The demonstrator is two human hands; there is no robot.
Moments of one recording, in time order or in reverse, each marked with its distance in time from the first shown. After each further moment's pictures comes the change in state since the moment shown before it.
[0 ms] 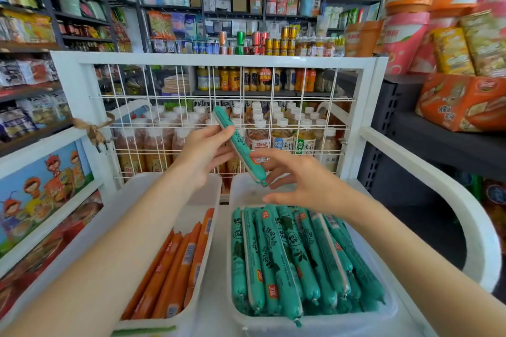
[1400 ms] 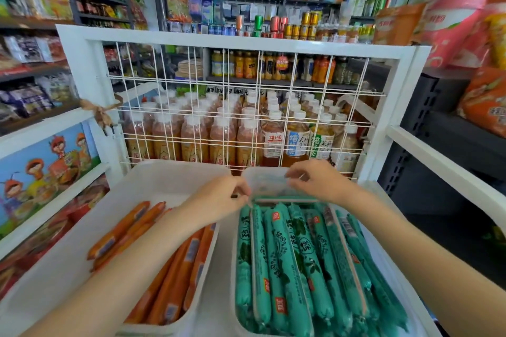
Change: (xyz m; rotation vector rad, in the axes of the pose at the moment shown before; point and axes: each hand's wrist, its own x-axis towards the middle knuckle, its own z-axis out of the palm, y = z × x) left_hand -0.005 -0.069 -0.022 1.154 -0.330 0.152; right_hand 0.043 0.077 0.006 -0.346 -0.112 0.282
